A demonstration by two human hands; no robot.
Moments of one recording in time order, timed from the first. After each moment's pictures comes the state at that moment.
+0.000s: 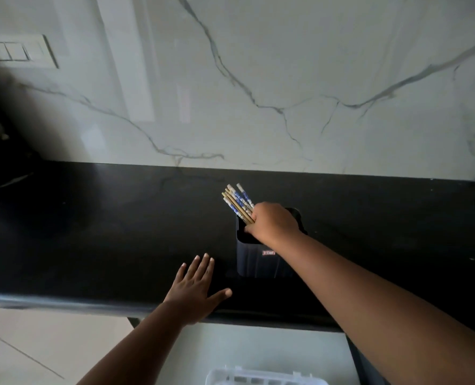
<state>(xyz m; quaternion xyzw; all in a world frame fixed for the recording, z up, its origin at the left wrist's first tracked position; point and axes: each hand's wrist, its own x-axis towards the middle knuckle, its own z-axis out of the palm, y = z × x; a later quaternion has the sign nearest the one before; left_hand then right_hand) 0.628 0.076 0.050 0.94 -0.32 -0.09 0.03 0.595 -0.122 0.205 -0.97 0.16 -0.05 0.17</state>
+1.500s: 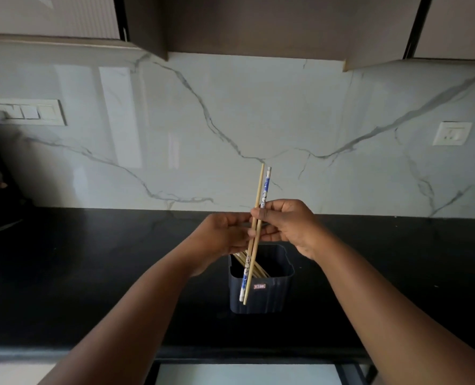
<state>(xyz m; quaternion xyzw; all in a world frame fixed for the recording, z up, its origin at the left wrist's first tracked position) 0.593 0.039 0.295 0.63 -0.37 -0.28 0.62 0.524 -0.128 0.310 -0.74 0.06 -0.12 0.66</state>
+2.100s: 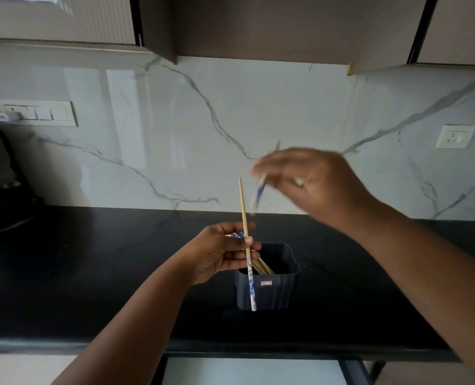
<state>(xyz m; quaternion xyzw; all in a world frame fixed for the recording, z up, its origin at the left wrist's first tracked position) 0.594 0.060 0.276 0.57 -0.24 -0.37 0.69 0.476 -0.101 0.392 -0.85 -0.27 -0.44 0.09</state>
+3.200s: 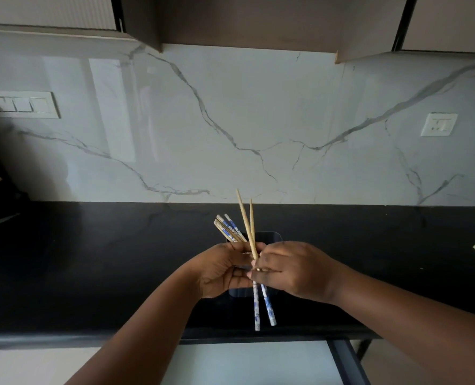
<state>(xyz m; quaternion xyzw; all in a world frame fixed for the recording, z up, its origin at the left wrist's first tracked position) 0.572 0.039 0.236 0.53 -0.22 -0.48 0.66 0.460 -0.132 0.253 -0.84 -0.38 -0.34 -0.17</state>
